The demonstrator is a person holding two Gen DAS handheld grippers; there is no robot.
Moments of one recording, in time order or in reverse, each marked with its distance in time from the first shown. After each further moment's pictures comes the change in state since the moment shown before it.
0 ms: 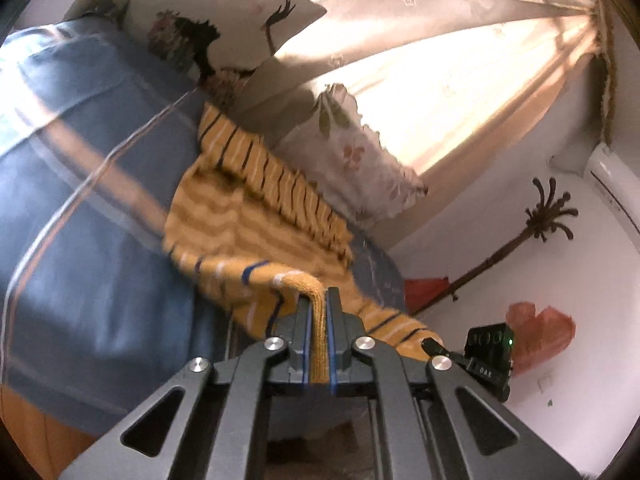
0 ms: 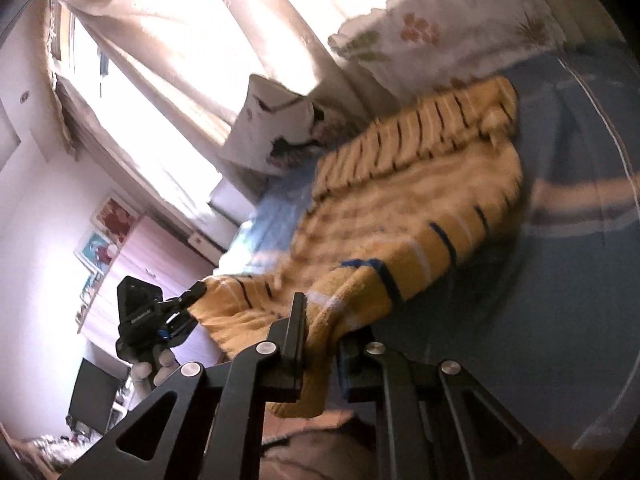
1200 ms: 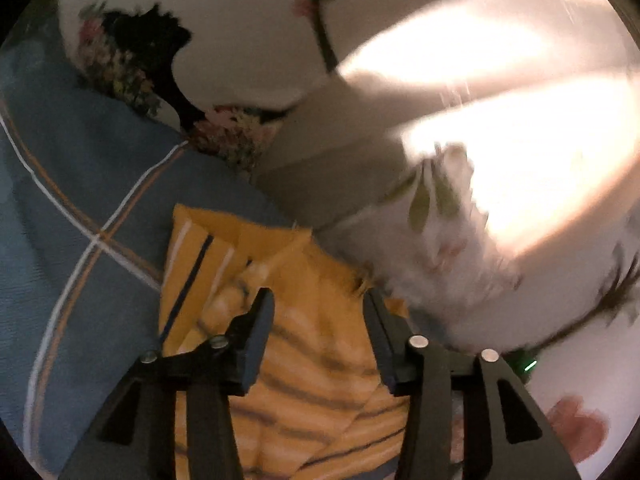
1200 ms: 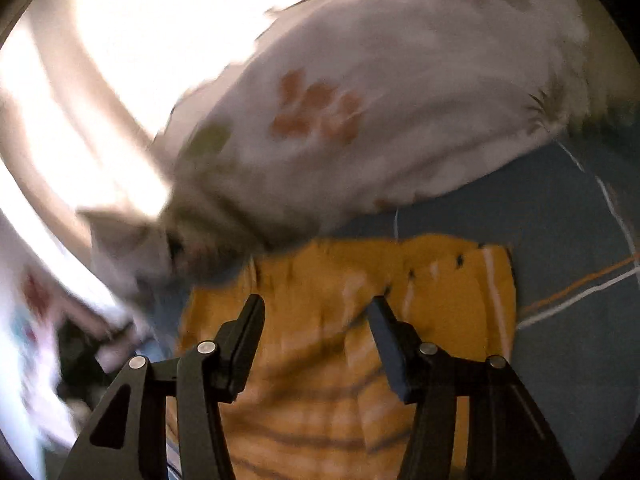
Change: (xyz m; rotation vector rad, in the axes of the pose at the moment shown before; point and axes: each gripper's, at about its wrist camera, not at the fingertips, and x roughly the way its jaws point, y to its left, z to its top) left arm 0.209 0.057 0.197 -0.048 0.055 0.237; right arm 0.147 -0.105 0.223 -0.029 -0.010 -0.375
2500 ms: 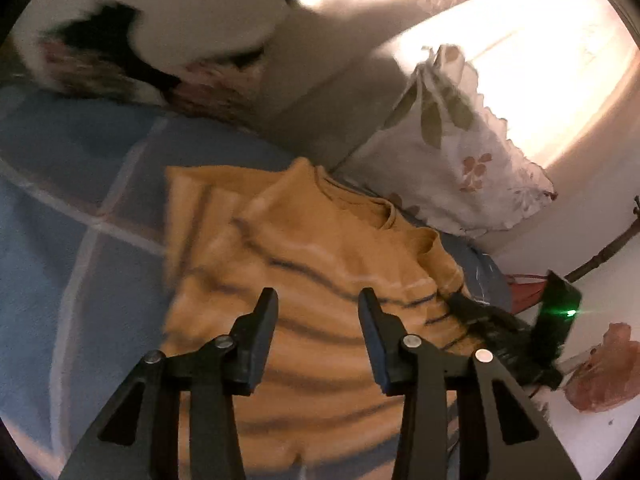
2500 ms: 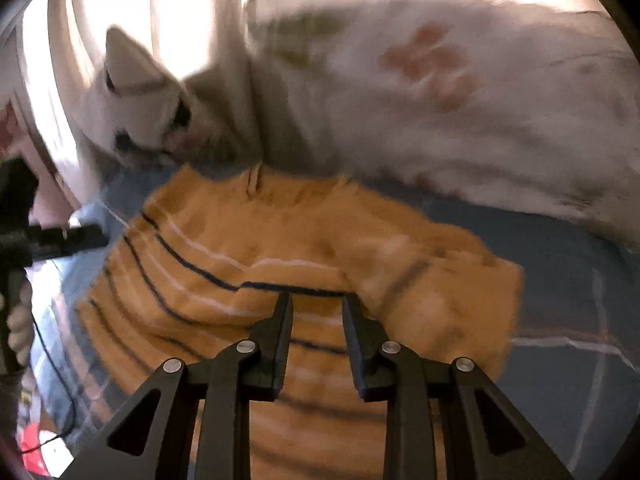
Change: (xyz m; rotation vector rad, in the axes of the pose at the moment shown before) left arm 0.039 -0.007 -0.014 0.162 0.162 0.094; right arm 0.062 0.041 -0.014 -0.359 0.166 -0.130
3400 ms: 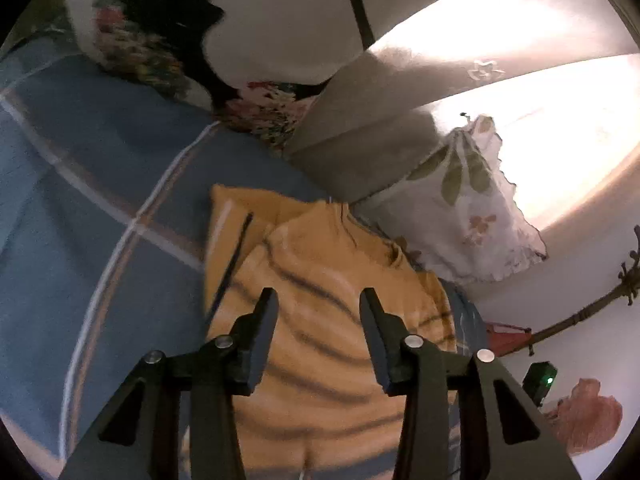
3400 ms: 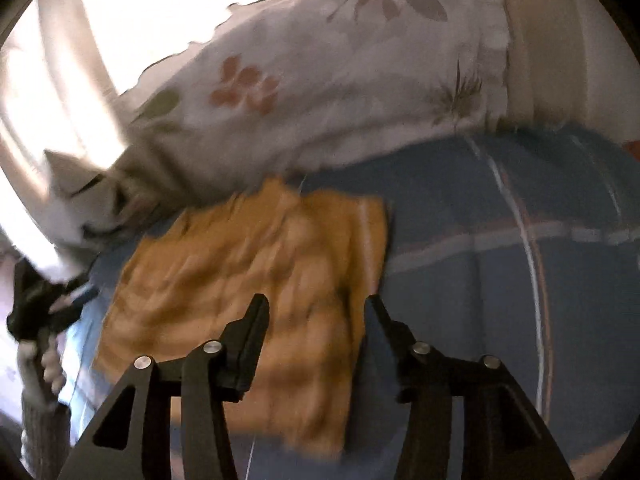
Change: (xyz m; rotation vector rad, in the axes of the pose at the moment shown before) left arm -0.046 0.051 -0.006 -0.170 -0.106 -0.056; right arm -0.101 -0.083 -0.092 0.395 -0.104 0.008
